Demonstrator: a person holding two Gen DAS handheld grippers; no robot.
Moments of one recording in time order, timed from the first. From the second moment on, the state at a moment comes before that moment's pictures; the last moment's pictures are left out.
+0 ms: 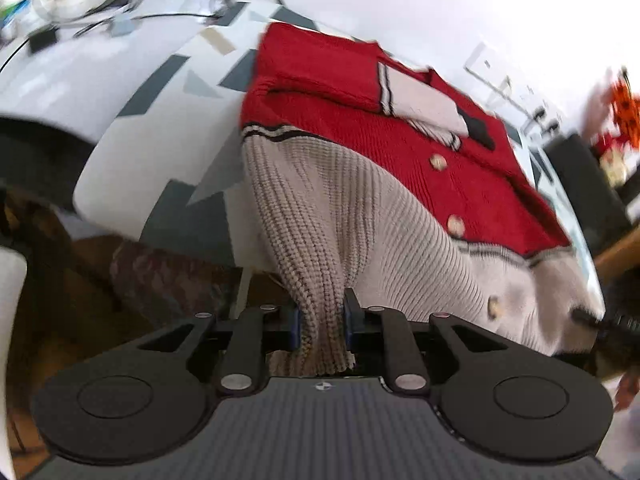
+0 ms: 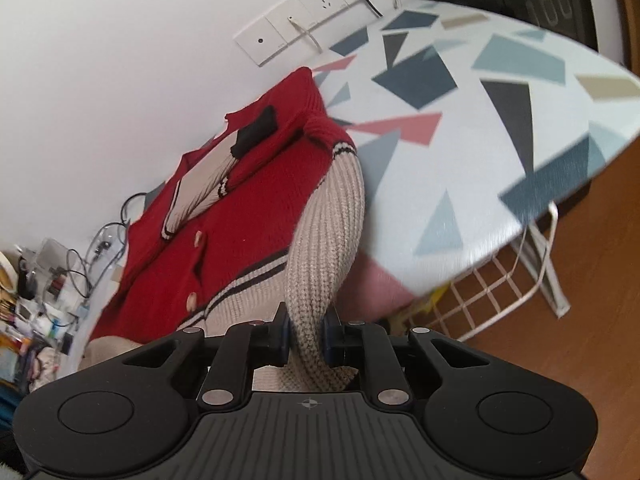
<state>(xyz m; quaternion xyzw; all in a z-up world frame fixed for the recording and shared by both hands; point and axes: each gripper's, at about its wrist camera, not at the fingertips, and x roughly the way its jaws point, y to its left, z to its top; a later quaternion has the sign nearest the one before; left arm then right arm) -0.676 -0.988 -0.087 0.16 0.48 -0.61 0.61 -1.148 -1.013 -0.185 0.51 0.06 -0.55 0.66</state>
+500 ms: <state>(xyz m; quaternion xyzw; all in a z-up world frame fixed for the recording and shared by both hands) -0.648 -1.092 -0.022 -0.01 0.46 -0.68 0.57 -1.137 -1.082 -0.109 0.47 -0.07 -0.57 0.67</state>
